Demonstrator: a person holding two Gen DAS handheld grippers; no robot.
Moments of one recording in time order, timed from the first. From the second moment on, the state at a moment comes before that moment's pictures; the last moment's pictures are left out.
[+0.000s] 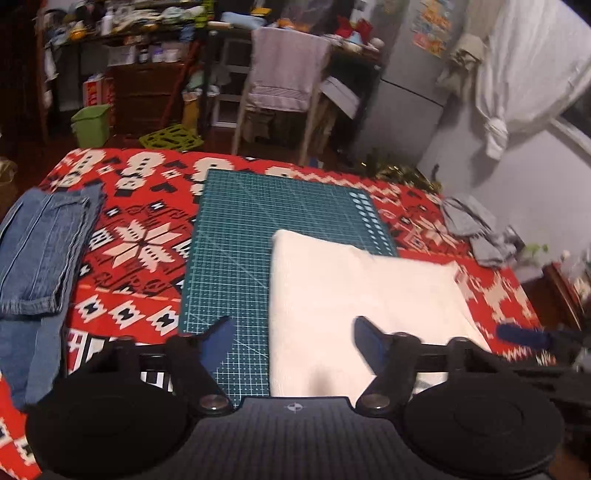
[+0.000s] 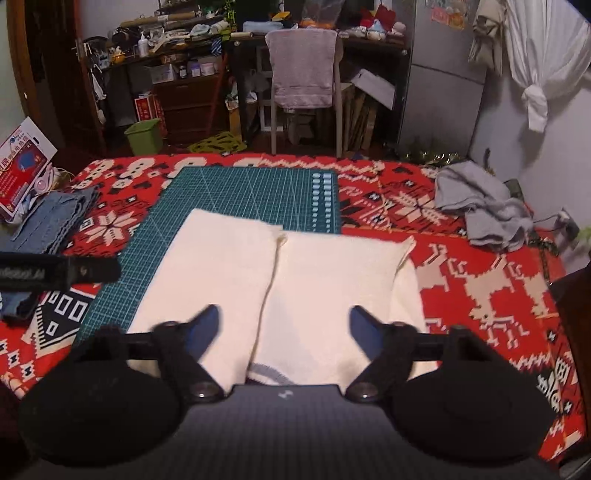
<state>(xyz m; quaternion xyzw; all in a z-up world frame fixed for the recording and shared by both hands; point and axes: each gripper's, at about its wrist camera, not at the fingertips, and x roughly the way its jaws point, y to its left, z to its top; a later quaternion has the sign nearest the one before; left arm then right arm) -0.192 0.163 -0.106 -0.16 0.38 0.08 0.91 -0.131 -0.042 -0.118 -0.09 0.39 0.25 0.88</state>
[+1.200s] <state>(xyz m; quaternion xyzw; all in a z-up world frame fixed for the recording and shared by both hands) -0.166 0.163 -0.184 -0.24 0.48 -0.08 0.84 -0.123 -0.013 -0.190 -0.04 0.45 0.31 0.83</state>
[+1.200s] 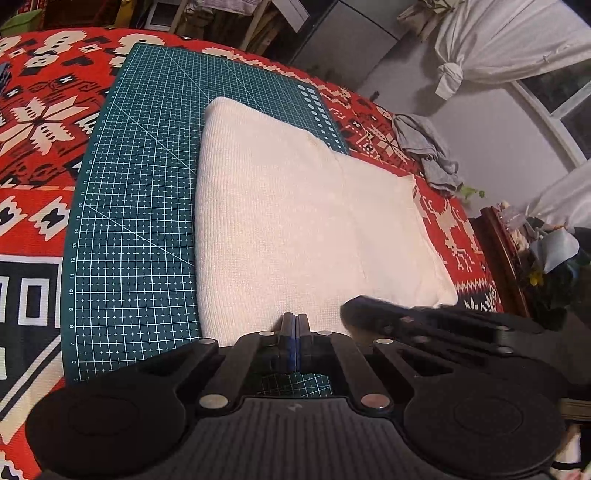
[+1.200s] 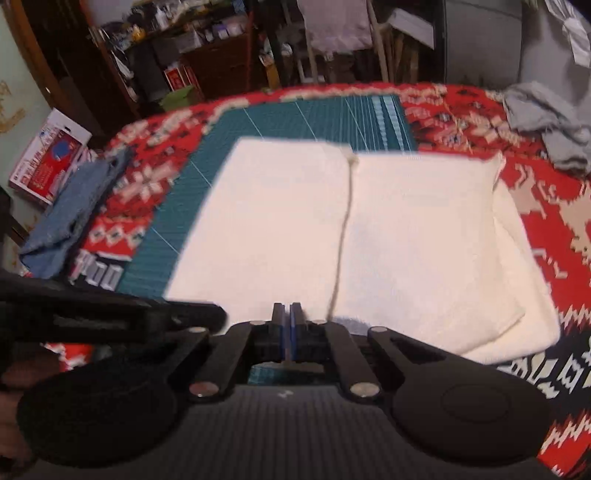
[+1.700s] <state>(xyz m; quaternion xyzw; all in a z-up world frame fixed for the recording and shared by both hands) -0.141 0.161 -0.177 -0.22 0.46 -0.07 0.86 -0.110 -0.003 -0.175 -0.03 0.44 0.31 0.84</state>
